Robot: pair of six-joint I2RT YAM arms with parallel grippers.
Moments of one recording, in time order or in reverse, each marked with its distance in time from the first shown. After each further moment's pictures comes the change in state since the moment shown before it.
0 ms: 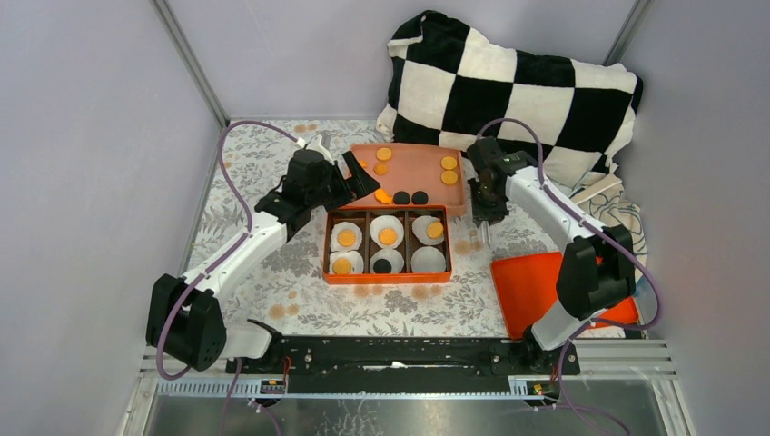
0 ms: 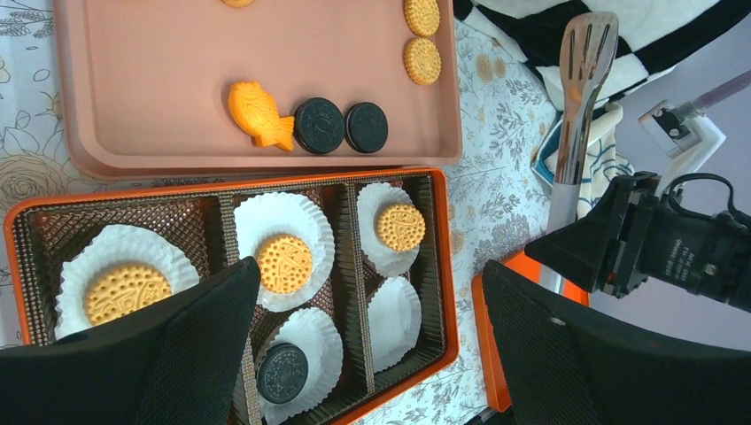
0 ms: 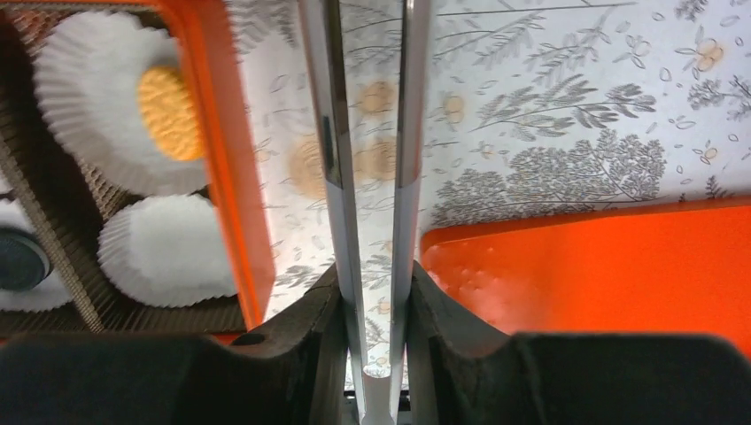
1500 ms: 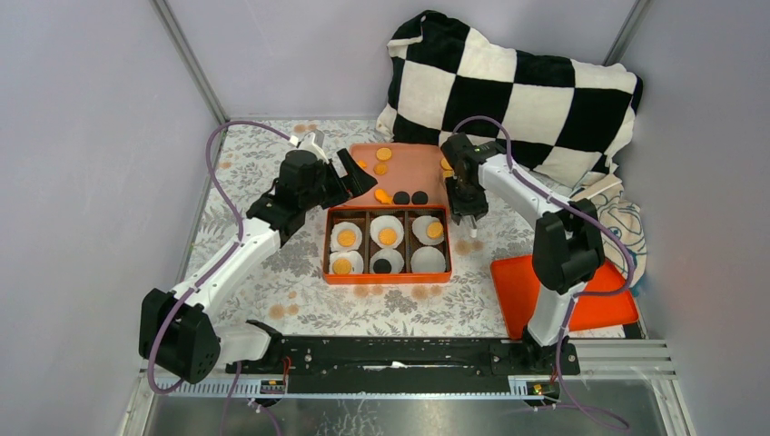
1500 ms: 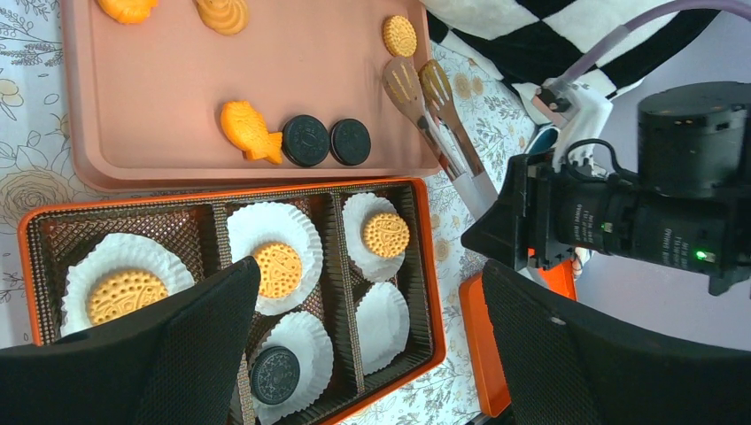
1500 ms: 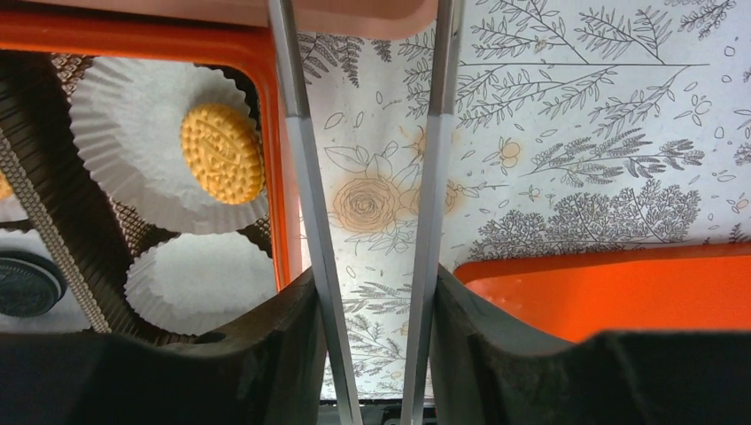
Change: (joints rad) left arm -0.005 -0.071 -0.006 -0.001 -0.019 0.002; right arm 0.117 0.199 0.203 -0.063 0.013 -0.005
